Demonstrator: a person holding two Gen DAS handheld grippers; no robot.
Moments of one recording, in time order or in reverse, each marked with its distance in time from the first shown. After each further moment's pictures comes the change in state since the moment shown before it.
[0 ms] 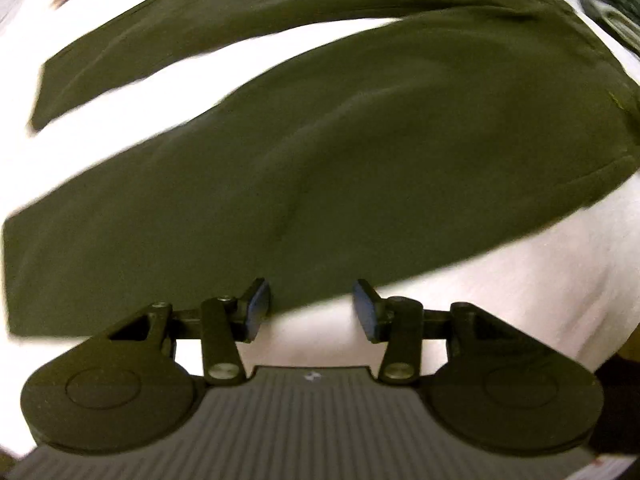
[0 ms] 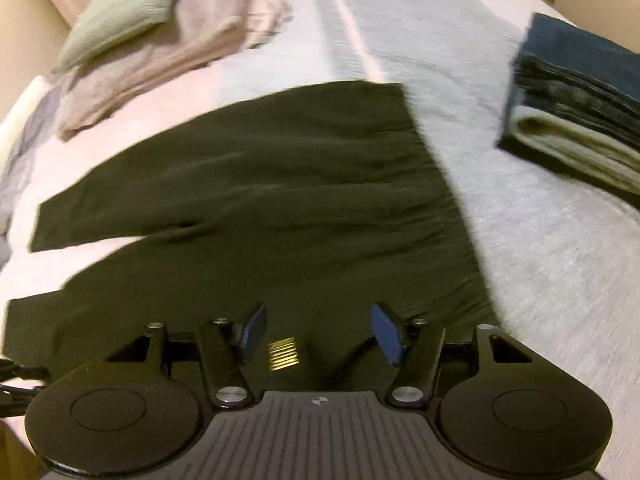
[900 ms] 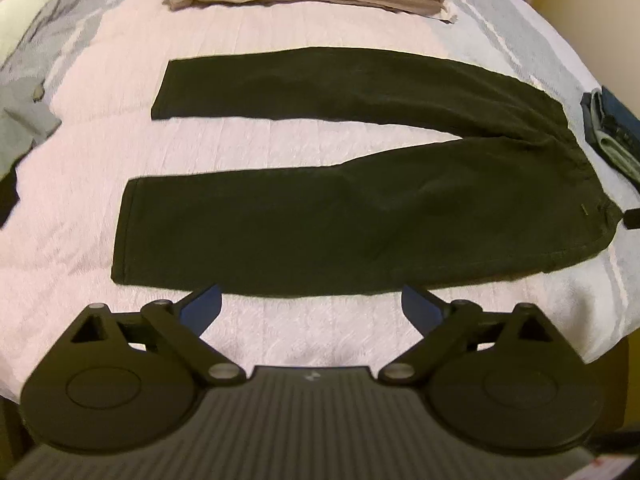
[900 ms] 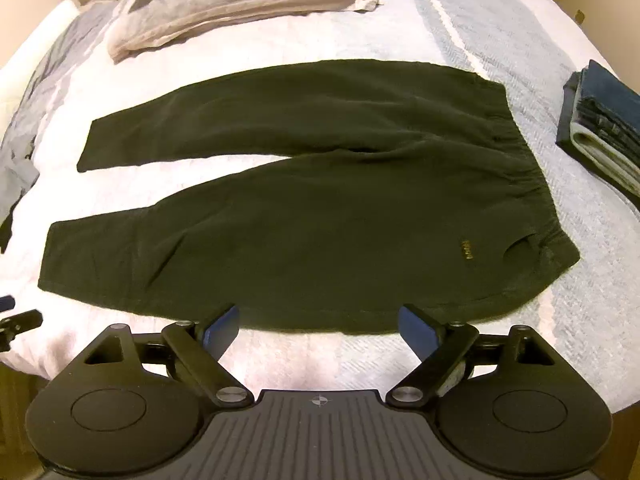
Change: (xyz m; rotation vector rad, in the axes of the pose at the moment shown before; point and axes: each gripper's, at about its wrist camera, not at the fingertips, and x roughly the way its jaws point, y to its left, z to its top) left arm -0.132 0.082 -0.028 -0.215 -0.185 -0.041; right arm -0.037 0.199 -0.048 -0.126 0.133 -0.101
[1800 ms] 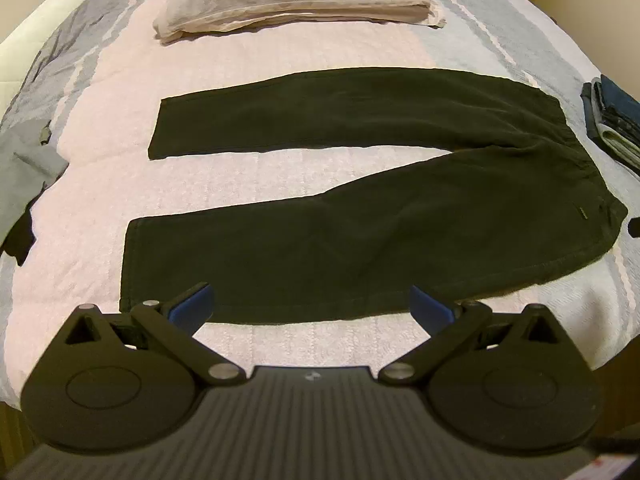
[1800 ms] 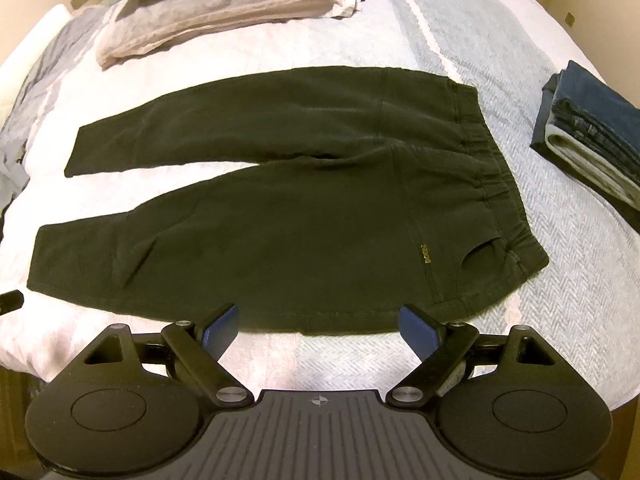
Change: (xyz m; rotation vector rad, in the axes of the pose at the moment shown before) left arm -0.016 -0.043 0.023 0.058 -0.024 0.060; right arm -0.021 -0.035 -0.002 -0.001 -0.009 -0.022
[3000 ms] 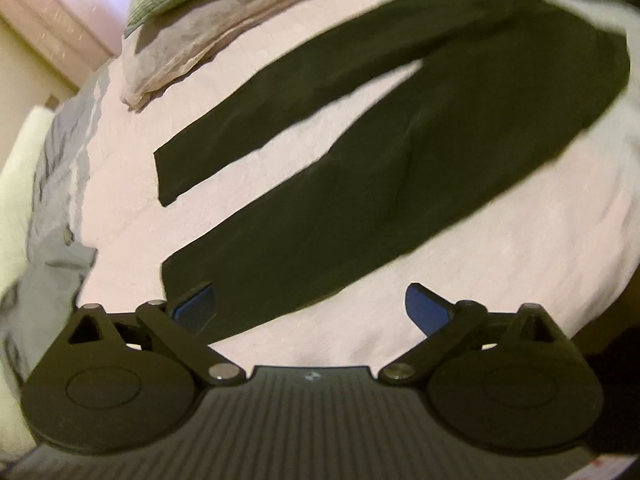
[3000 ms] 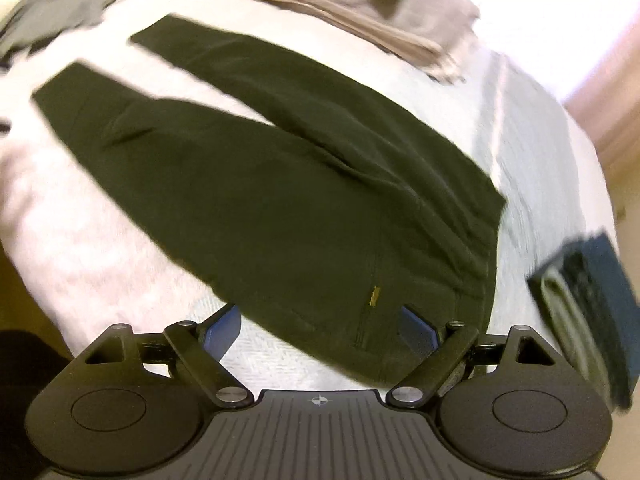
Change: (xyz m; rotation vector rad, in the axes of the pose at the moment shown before) left arm 0.042 -0.017 -0.076 0.472 -0.050 0.181; right arm 0.028 -0.027 -0.063 -0.661 -0.149 -0.082
